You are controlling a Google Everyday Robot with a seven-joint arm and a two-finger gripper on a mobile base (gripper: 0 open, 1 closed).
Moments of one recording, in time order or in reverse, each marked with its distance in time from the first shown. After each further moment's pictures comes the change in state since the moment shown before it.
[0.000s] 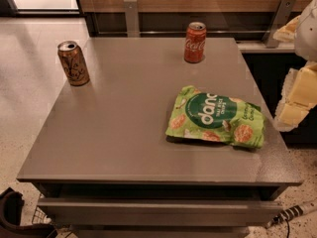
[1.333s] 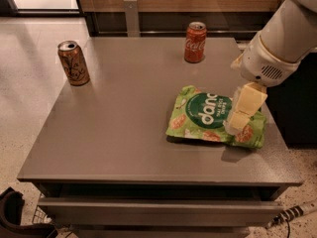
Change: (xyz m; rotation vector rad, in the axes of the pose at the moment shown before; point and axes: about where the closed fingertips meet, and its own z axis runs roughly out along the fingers) arm -0.030 -0.014 0.106 -0.158 -0.088 0.045
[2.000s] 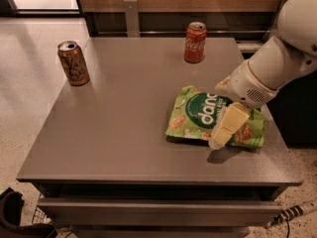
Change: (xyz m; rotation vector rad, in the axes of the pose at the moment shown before) arm -0.013 0.021 0.058 -0.127 -0.166 0.037
